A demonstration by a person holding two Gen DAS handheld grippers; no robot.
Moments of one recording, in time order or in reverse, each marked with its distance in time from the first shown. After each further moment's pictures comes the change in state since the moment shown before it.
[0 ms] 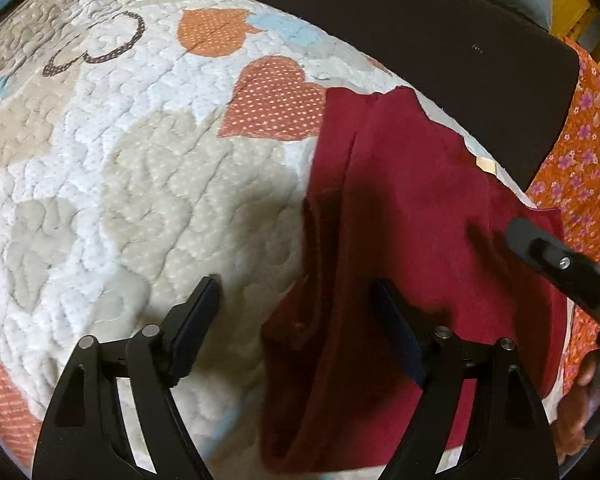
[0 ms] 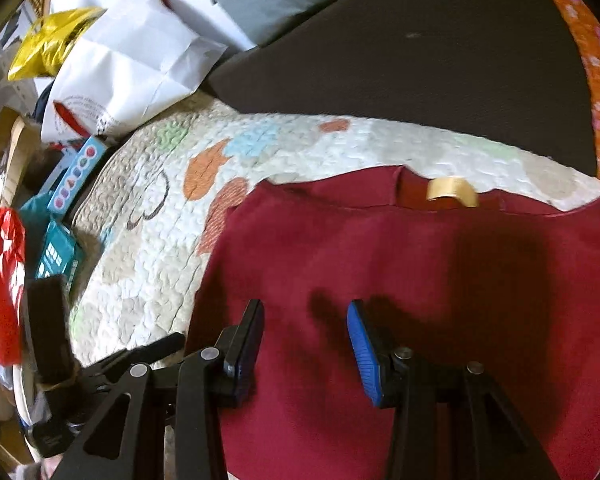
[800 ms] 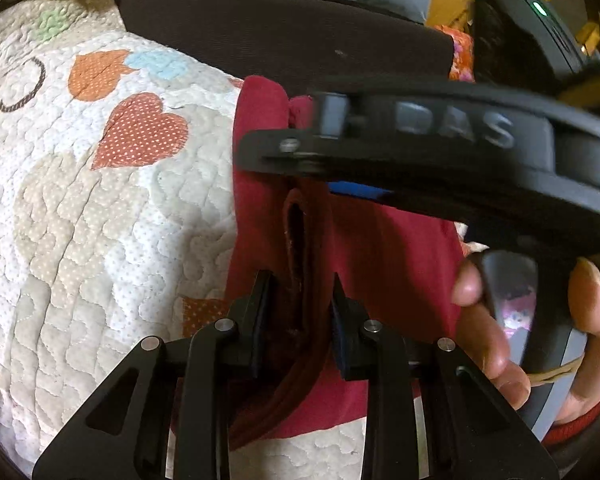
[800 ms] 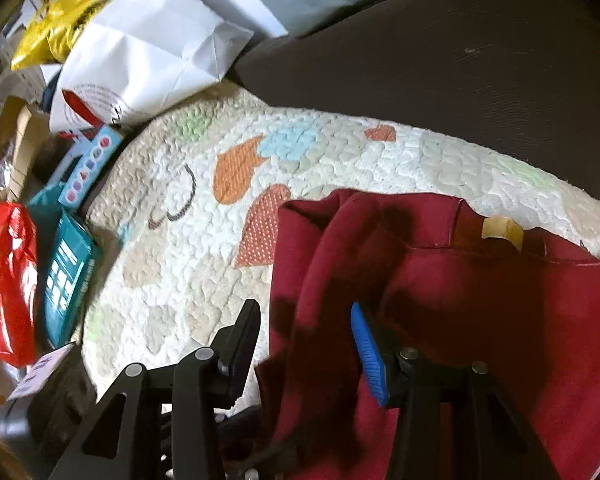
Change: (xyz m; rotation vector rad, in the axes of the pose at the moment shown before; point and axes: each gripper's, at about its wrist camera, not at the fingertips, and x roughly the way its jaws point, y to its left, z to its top) left arm -0.032 -0.045 -0.014 0.148 -0.059 -0.328; right arm 0.021 0.050 0.036 -0.061 0.110 0.033
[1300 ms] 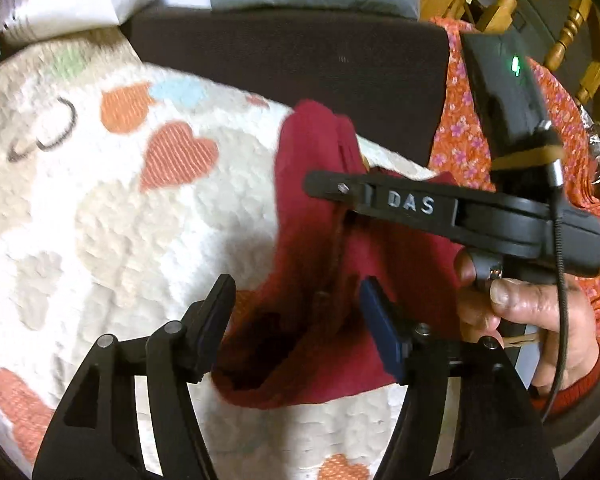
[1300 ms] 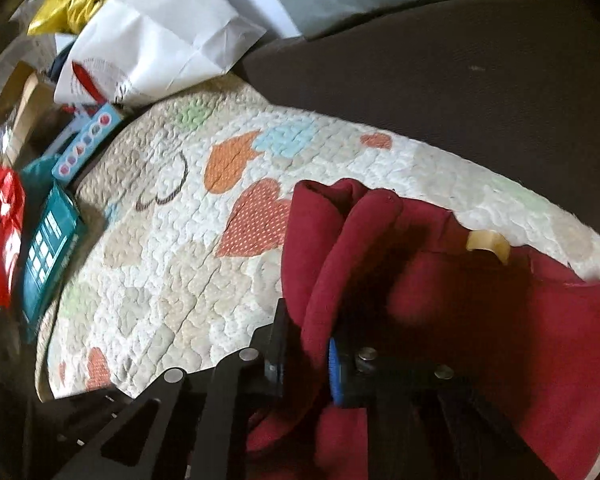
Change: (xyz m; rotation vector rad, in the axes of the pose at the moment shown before) left arm -0.036 -0.013 0.002 0.087 -0.015 0.125; right arm -0.005 -0.013 -0.012 -0.068 -0.065 -0.035
